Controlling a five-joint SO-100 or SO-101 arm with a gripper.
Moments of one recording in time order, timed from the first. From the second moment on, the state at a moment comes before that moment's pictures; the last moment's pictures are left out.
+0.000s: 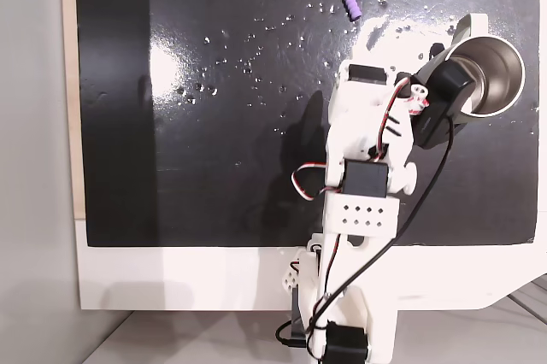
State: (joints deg) arm 6.2 122.3 118.7 39.7 5.2
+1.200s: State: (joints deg) arm 7.4 66.0 55.2 64.7 30.3
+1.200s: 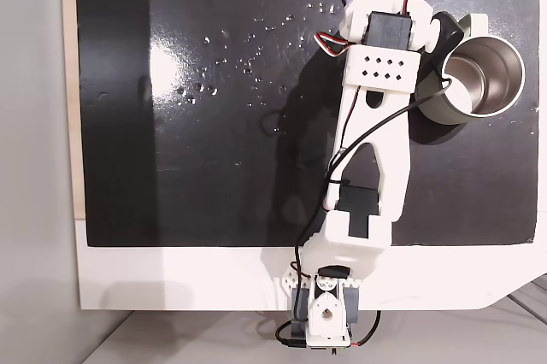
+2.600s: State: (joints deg) arm 5.4 48.1 41.8 66.2 34.1
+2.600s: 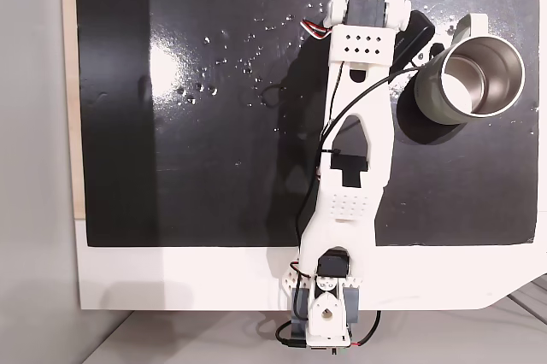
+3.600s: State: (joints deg) arm 7.5 38.5 33.7 67.8 36.2
